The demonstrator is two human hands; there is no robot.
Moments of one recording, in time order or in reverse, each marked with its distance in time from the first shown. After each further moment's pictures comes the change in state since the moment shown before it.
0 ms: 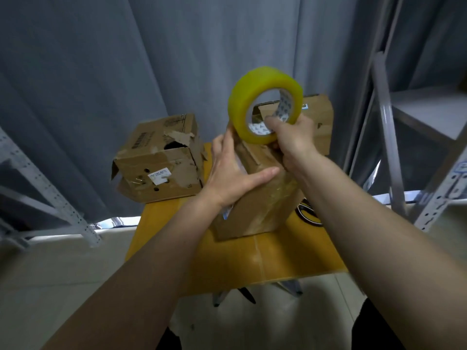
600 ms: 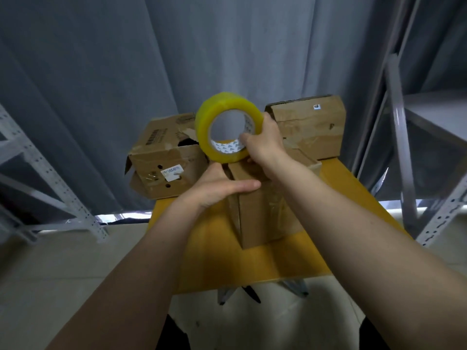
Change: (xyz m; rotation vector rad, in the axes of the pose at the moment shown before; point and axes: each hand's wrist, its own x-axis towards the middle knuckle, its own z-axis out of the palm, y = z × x) left_hand -0.009 -0.047 -0.042 -0.216 -0.241 -0.308; right_hand -0.024 0.013 0.060 -0.484 -0.188 -0.114
